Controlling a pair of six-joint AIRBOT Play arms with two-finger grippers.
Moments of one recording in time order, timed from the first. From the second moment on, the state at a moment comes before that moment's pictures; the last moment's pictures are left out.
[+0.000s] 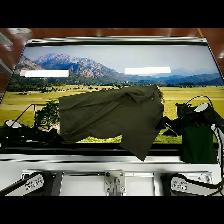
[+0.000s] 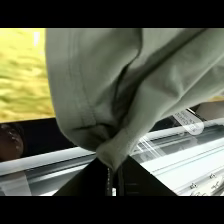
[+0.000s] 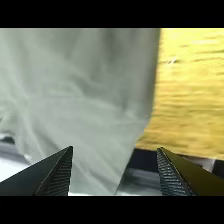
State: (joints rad) left arm 0.37 -1.19 0.51 0.90 -1.20 -1.11; right arm -0.32 -1.43 0.83 -1.04 1.29 1.33
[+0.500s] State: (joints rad) left arm 0.37 -1.18 0.52 0.87 -1.24 -1.10; right arm -0.23 -1.52 0.83 -1.01 1.15 1.35
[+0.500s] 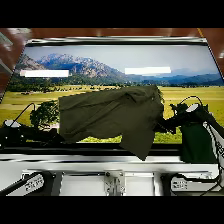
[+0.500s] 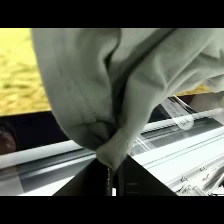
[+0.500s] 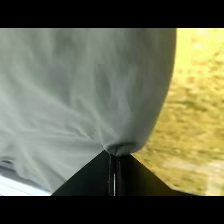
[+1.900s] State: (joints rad) left arm 0.35 -0.67 1.90 1.32 -1.46 -1.40; right arm -0.21 -0.64 1.77 -1.15 1.29 1.34
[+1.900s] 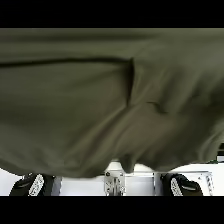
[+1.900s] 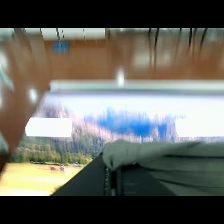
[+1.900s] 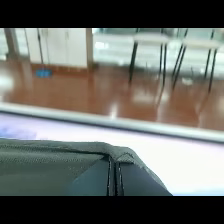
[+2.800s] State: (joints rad) left arm 0.31 -1.35 1.38 1.22 -1.20 -1.37; right arm 0.00 -1.41 1.33 -1.13 0.75 1.43
